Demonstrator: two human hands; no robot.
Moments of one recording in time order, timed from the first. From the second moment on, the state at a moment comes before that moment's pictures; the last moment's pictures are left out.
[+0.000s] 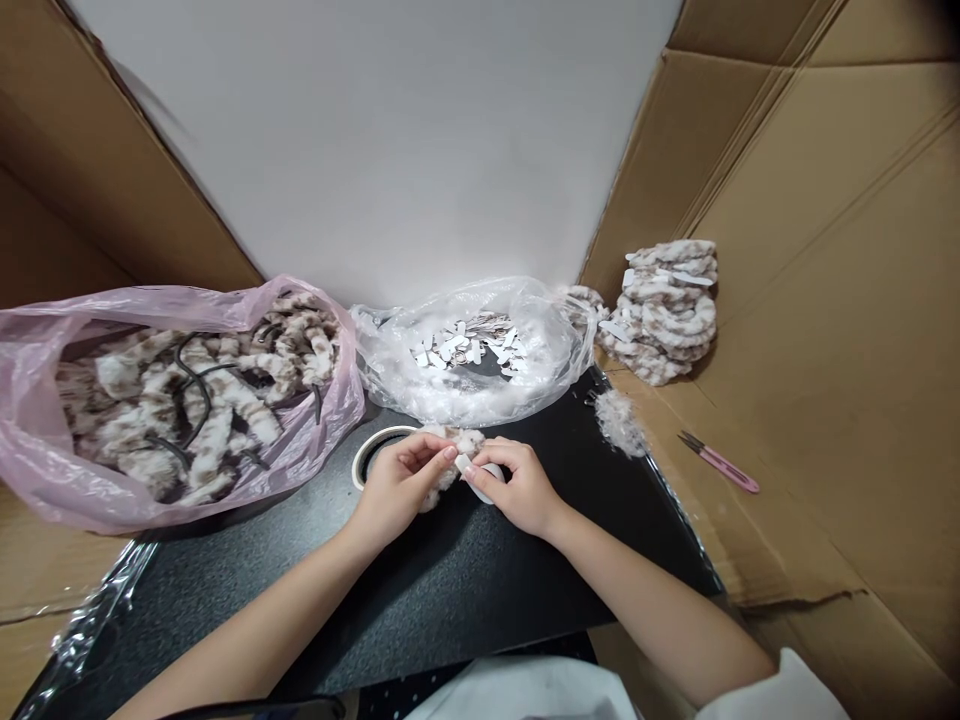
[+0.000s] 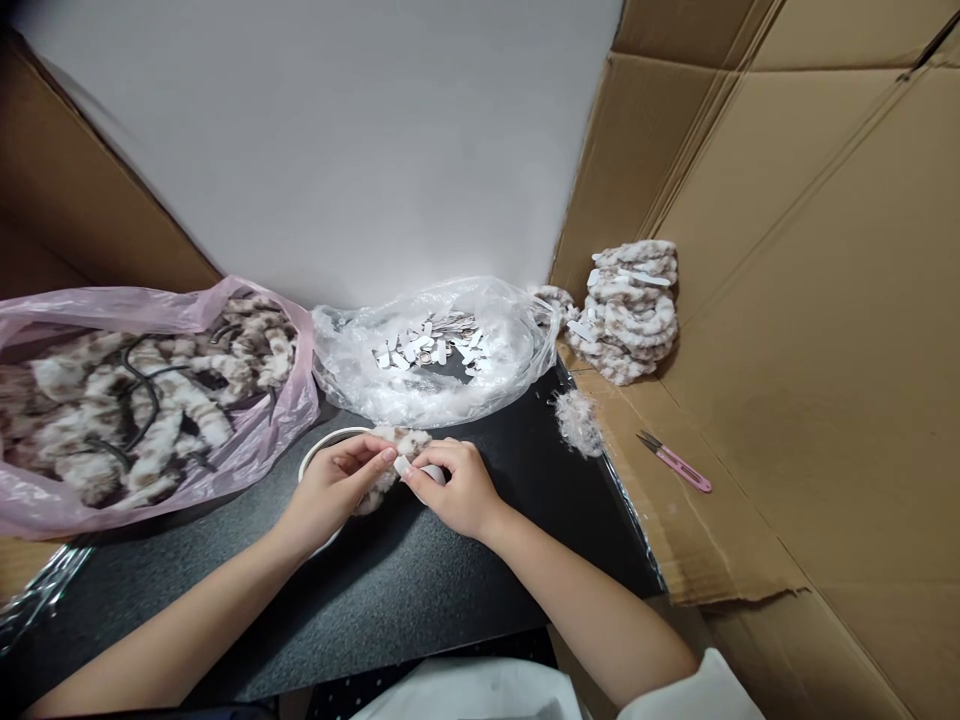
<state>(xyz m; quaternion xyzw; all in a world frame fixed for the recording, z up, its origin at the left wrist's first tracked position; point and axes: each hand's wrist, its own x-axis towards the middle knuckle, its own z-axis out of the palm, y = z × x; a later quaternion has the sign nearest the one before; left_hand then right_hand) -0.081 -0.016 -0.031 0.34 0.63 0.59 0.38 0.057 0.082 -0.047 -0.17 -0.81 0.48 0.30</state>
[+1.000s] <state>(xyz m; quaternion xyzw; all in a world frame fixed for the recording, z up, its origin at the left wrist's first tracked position) -0.079 -0.020 -0.040 0.39 0.59 0.59 0.39 0.055 0.083 -0.053 -0.20 -0.82 0.42 0.34</state>
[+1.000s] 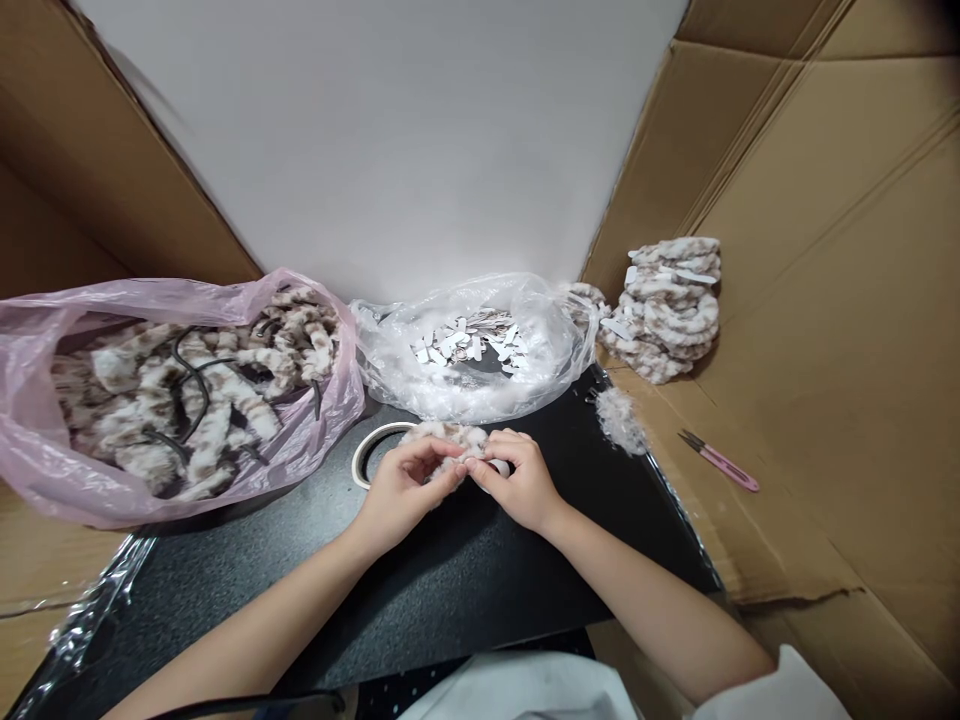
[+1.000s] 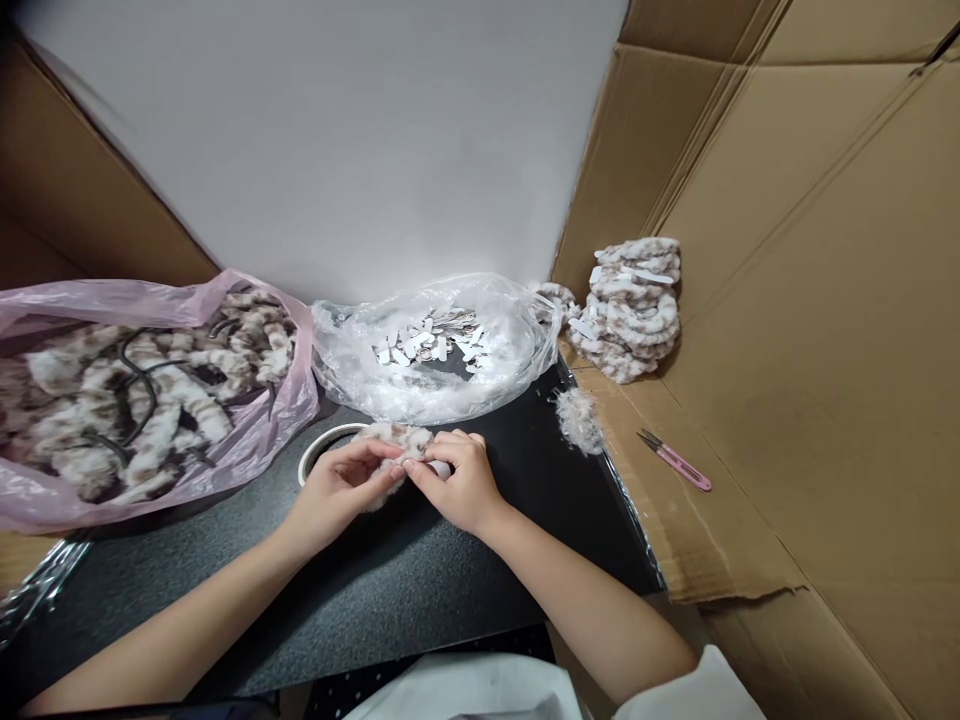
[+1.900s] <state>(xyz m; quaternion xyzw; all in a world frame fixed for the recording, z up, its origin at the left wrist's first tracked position) -0.129 0.003 0.040 0.39 0.64 0.61 0.27 0.060 0.102 -0.052 -0.24 -0.80 0.44 0.34</state>
